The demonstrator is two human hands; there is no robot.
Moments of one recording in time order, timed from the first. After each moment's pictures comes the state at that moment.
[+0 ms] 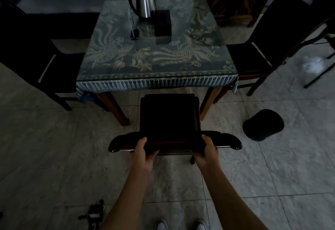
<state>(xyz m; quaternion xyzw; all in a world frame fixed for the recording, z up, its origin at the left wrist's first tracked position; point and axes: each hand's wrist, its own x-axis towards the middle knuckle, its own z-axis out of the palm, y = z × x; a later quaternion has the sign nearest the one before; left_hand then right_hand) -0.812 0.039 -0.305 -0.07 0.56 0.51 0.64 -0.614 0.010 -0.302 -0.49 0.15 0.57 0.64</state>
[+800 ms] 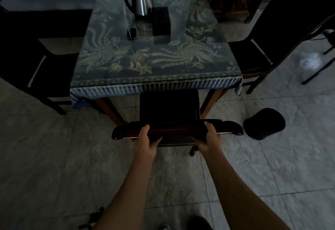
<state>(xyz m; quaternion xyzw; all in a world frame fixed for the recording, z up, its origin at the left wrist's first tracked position) -0.807 0.132 -0.306 -0.05 0.53 0.51 0.68 -0.614 0.098 -0.302 -0.53 0.13 0.54 0.65</state>
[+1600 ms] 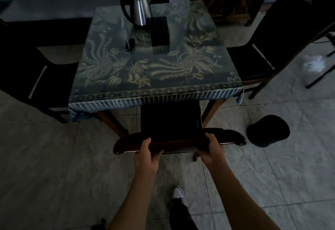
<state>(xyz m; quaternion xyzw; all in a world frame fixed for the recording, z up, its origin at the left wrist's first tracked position) -0.794 0.155 -0.309 -0.07 0.54 0.51 0.67 -0.594 0.125 -0.293 -0.54 0.12 0.55 0.62</state>
